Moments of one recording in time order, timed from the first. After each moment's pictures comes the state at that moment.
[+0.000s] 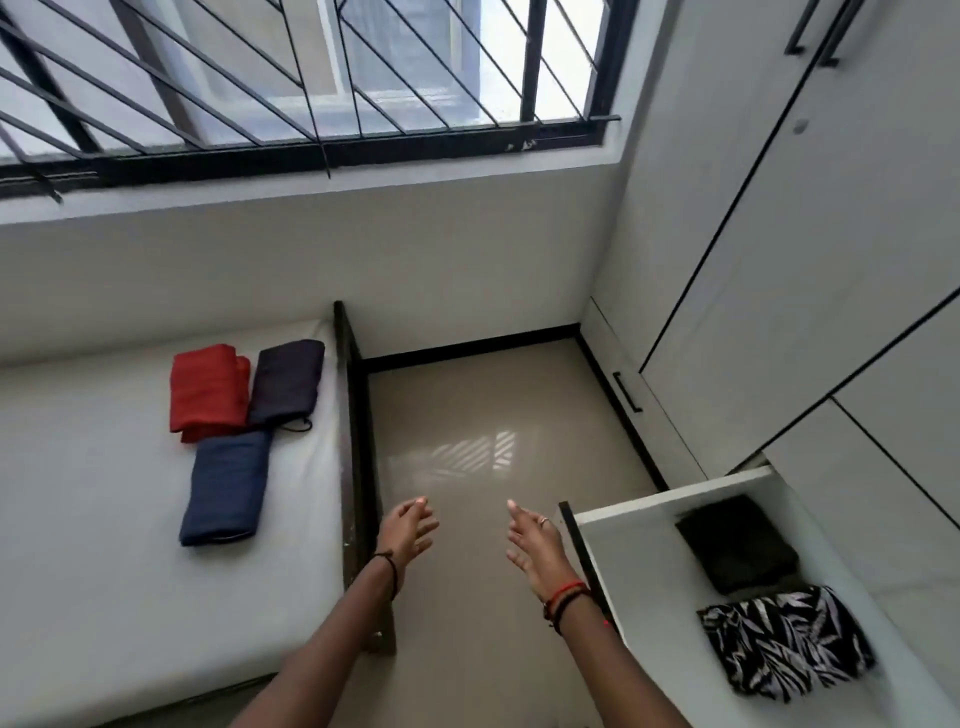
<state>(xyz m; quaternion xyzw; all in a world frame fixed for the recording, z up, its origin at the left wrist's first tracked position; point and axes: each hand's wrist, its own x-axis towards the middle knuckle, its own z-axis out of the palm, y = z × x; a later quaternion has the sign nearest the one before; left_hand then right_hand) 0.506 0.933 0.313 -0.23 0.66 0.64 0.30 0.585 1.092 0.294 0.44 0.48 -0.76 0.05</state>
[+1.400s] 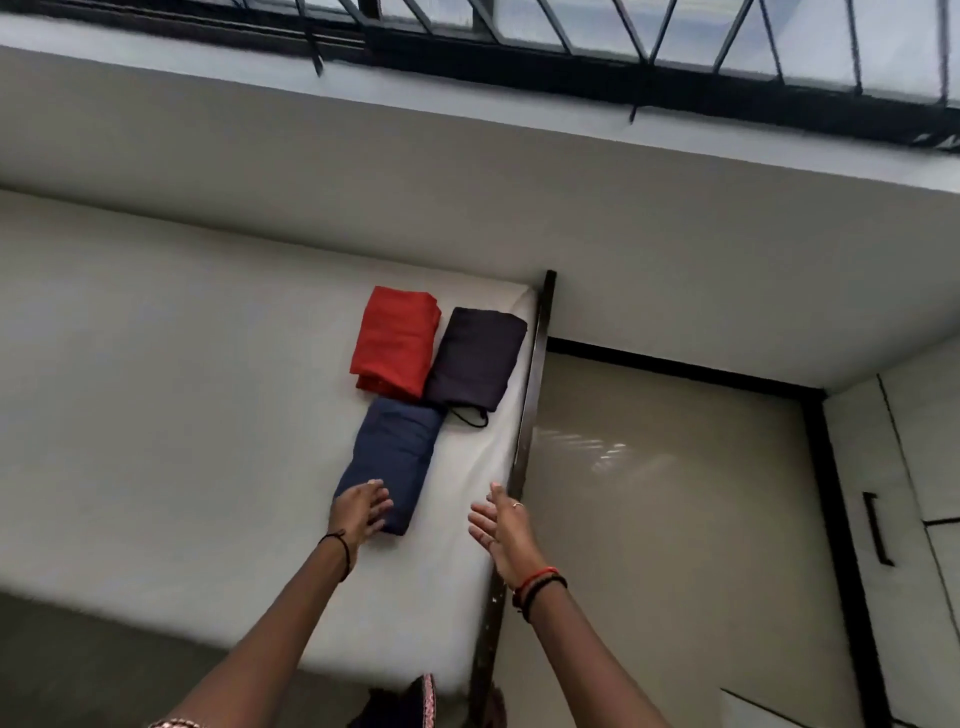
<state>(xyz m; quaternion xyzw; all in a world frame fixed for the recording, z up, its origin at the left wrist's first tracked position) 0.268 0.616 0.218 -0.46 0.59 0.65 0.14 0.267 0.807 0.218 0.40 0.49 -0.73 0.26</state>
